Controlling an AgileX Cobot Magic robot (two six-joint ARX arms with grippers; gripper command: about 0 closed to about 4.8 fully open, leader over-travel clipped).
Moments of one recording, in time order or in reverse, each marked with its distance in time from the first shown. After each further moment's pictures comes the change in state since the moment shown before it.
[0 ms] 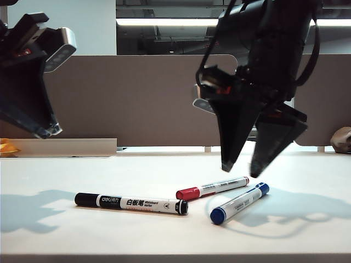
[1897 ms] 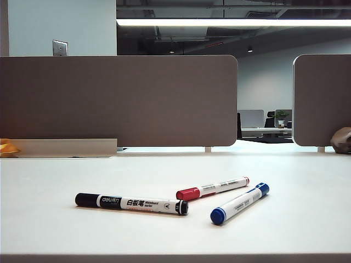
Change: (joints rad) left arm 0.461 -0.618 -0.017 0.152 0.204 -0.127; right arm -0.527 -0.920 -0.263 0.095 -0.320 -0.248
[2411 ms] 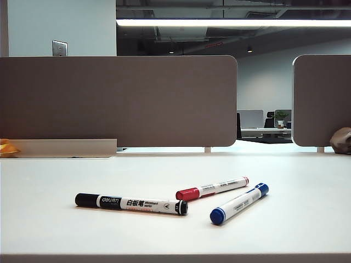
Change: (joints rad) left arm 0.000 -0.449 -0.225 0.317 -0.023 -0.153; right arm -0.022 -0.548 -0.259 0.169 0.076 0.310
